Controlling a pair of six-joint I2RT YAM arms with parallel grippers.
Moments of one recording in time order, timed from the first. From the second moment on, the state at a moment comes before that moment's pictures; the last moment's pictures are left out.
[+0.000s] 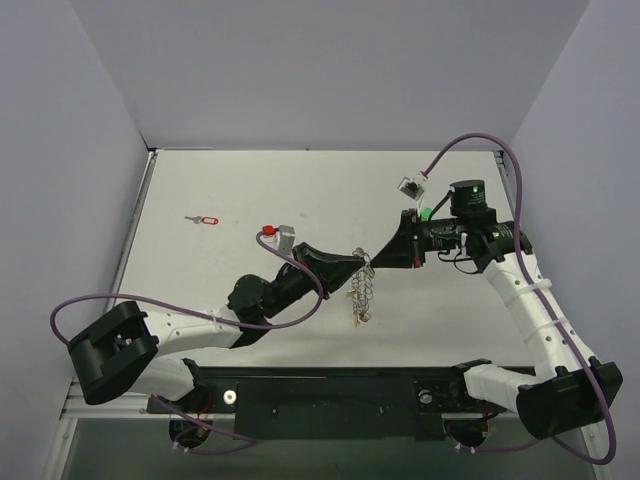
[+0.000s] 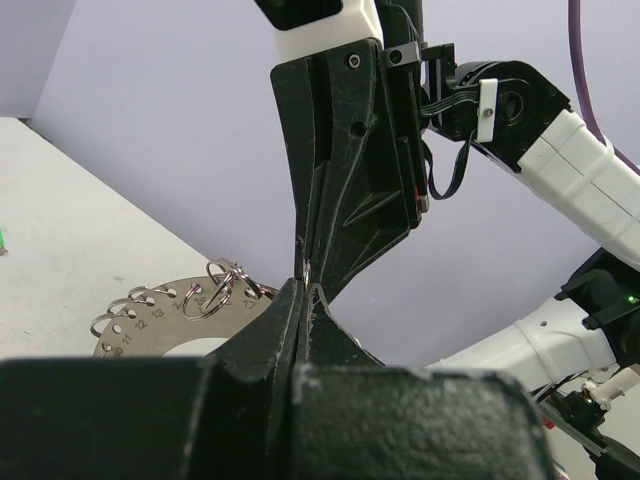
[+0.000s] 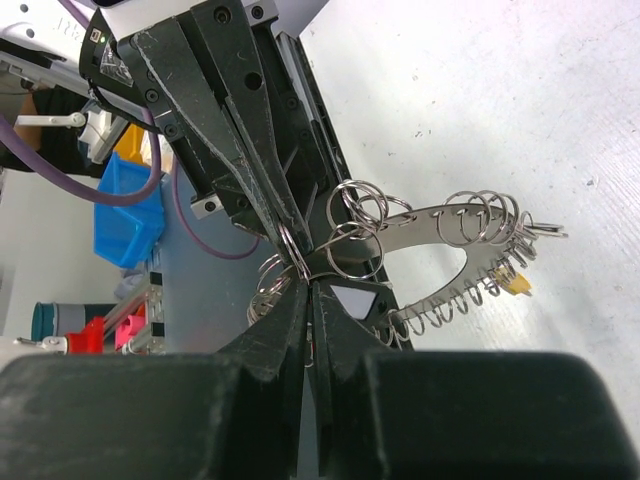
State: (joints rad) left arm -1.01 1.34 0.53 1.25 0.05 -0.72; right arm 0.26 1.16 1.14 -0.72 -1.15 0.06
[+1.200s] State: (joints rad) left arm -0.93 1.33 0.51 1.26 0.20 -0.70; right arm 0.24 1.13 0.99 -0.34 -1.15 0.50
